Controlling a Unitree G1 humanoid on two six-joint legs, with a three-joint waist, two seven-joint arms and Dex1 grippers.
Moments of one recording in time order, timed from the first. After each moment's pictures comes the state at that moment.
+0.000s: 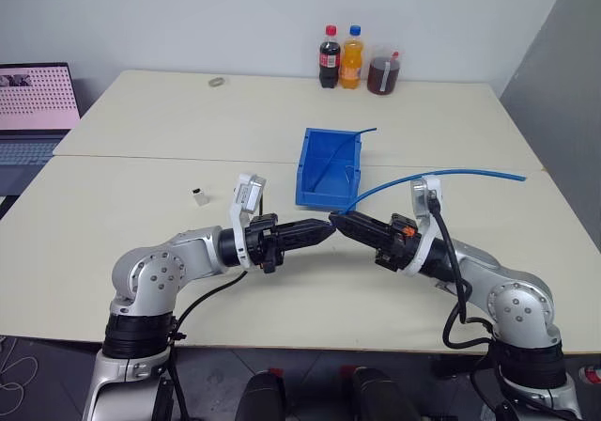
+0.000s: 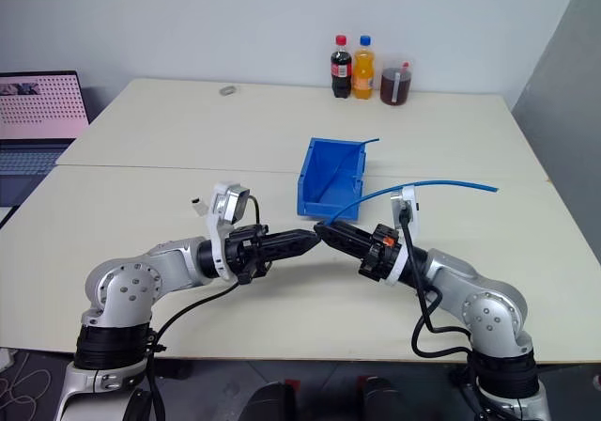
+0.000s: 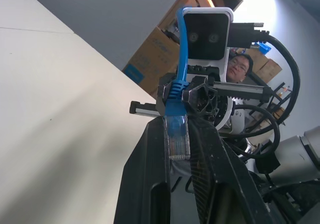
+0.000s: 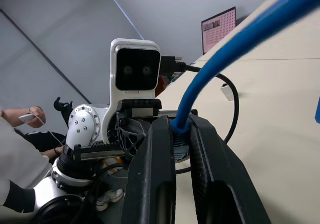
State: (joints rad) left arm -0.43 0.46 0.10 -0.20 -1.02 1.07 -0.90; right arm -0.30 -0.32 -0.05 -0.43 1.12 0.92 0.49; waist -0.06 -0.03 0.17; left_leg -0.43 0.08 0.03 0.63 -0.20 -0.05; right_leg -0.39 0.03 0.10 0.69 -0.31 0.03
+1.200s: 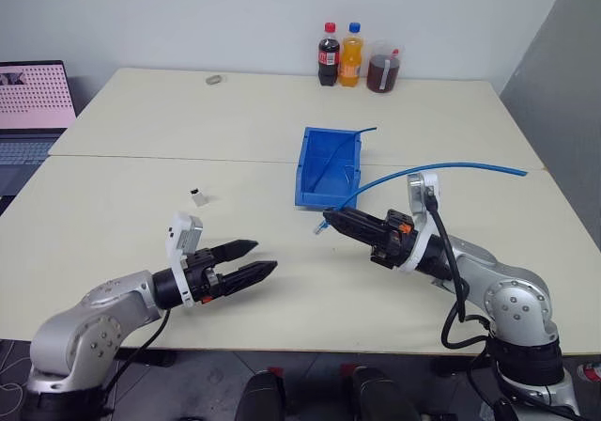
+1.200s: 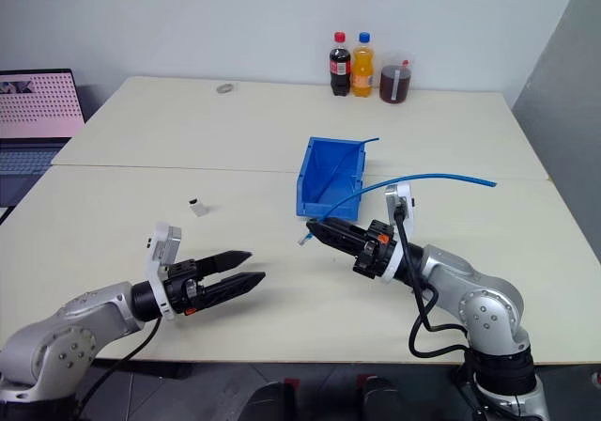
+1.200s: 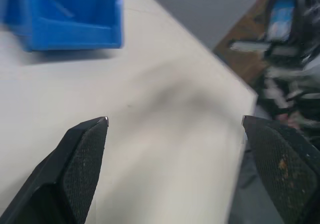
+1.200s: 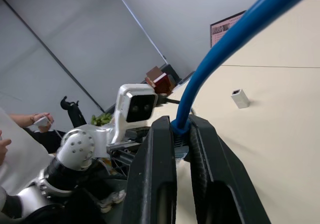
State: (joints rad) left arm 0.00 0.64 0.25 -0.35 -0.81 0.76 -0.81; right arm -0.33 -0.32 -0.02 -0.45 1.10 0.89 0.48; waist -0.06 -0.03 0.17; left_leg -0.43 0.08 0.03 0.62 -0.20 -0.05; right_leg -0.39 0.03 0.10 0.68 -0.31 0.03
